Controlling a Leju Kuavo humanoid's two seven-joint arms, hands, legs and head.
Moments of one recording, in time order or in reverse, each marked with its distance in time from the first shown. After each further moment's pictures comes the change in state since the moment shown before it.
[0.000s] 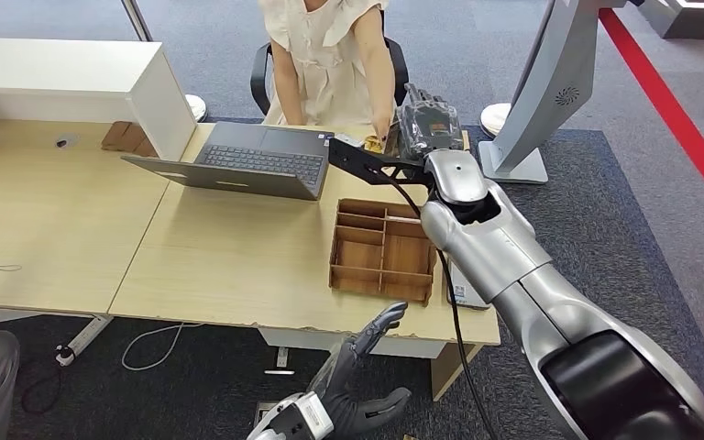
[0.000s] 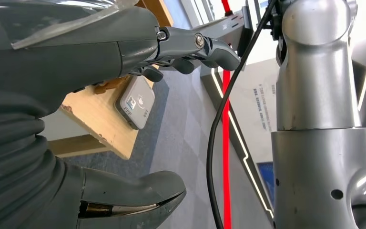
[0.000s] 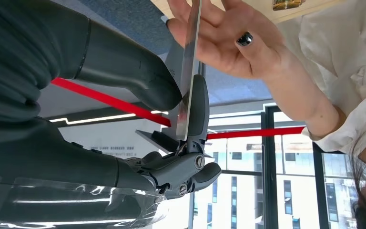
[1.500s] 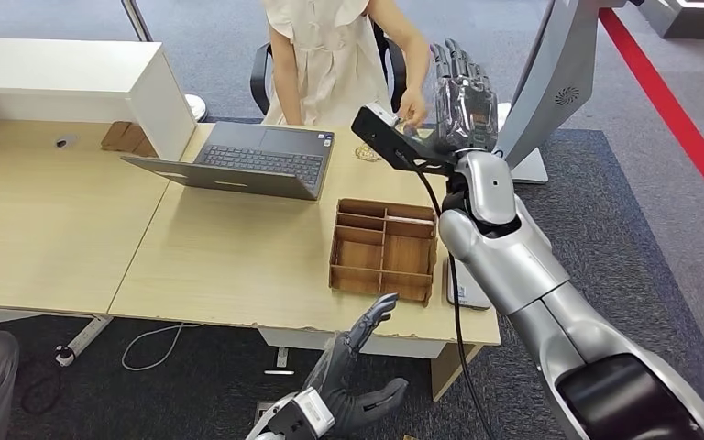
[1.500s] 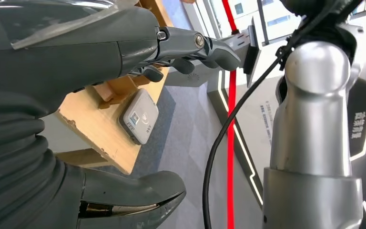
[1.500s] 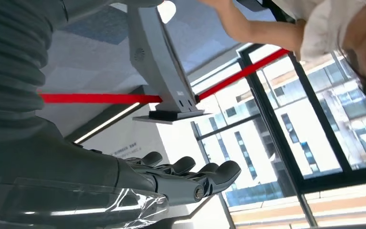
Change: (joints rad) left arm -0.002 0.023 -0.027 -0.063 0.005 0.112 0.071; right arm 0.105 -0.062 -0.083 -0.190 -0.020 -0.368 -0.016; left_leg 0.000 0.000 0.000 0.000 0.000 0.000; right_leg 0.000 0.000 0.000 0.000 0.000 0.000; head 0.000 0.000
